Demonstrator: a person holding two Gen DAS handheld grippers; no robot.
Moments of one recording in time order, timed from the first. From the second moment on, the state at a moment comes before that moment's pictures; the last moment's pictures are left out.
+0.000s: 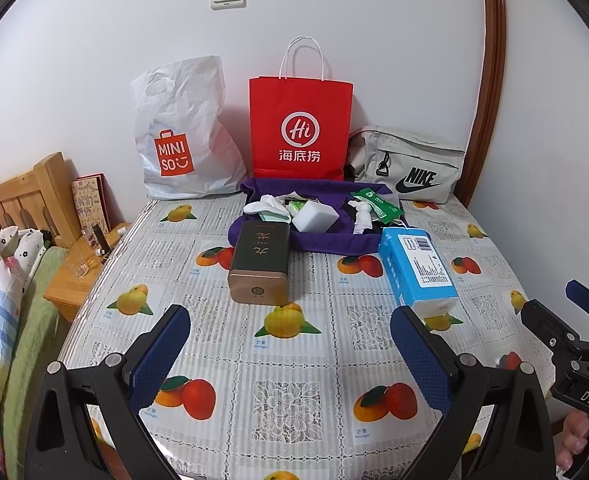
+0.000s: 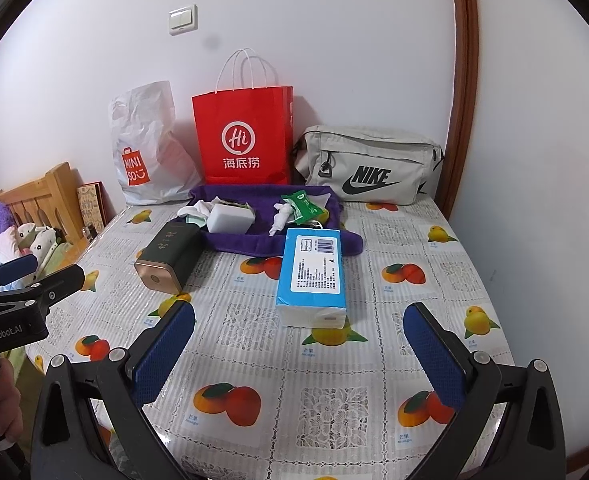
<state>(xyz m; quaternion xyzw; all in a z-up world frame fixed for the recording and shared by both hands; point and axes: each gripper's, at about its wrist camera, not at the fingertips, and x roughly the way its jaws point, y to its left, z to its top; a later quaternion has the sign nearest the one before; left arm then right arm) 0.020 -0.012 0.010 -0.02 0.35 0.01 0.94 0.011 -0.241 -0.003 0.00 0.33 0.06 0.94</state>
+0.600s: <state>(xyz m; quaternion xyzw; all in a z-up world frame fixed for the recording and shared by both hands) 0.019 -0.013 0.009 -0.02 0.35 0.01 0.94 0.006 -0.238 -0.003 0.00 0.32 0.06 0.94</state>
